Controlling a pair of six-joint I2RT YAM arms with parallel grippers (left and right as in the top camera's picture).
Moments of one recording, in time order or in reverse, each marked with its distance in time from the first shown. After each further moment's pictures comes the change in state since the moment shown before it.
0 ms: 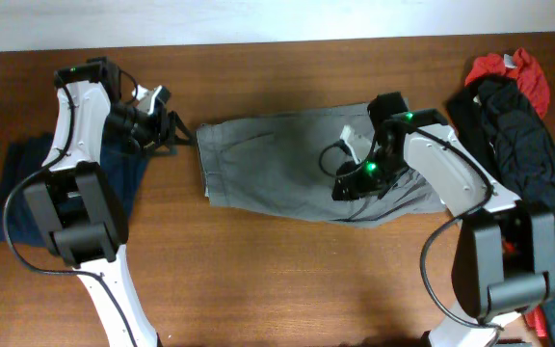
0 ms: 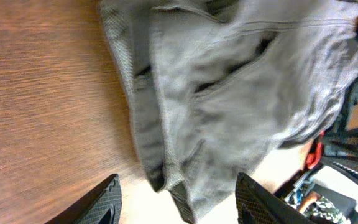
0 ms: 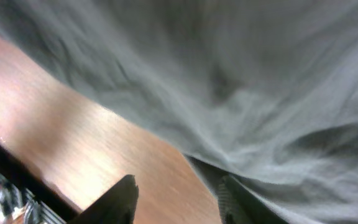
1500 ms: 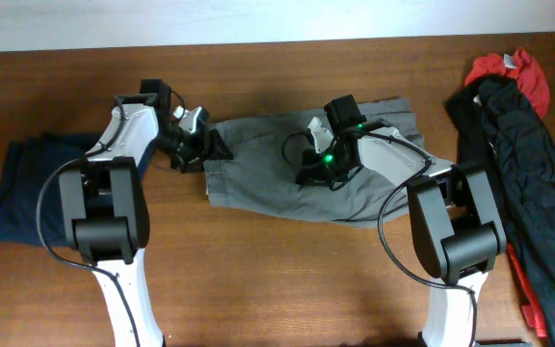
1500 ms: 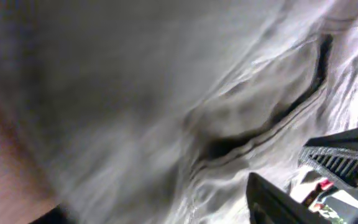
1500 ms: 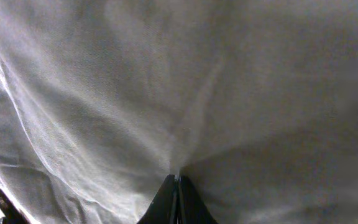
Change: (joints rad) left arm -0.160 -0.004 -0.277 0.393 0.013 -0.205; right arm 0.128 0.254 0.016 0.435 -0.104 0.355
